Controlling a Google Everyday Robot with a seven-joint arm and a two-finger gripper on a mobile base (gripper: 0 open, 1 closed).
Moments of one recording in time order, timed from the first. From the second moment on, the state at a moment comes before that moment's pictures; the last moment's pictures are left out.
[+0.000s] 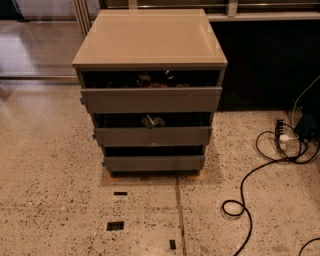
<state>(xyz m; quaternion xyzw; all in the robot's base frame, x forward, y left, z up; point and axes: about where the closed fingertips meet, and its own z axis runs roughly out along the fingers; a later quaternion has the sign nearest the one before) 0.569 -0.641 0.839 0.25 0.90 0.12 0.33</state>
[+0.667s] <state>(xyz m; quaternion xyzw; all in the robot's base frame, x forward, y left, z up) 0.569 -0.655 0.832 0.28 0.89 0.11 0.33</state>
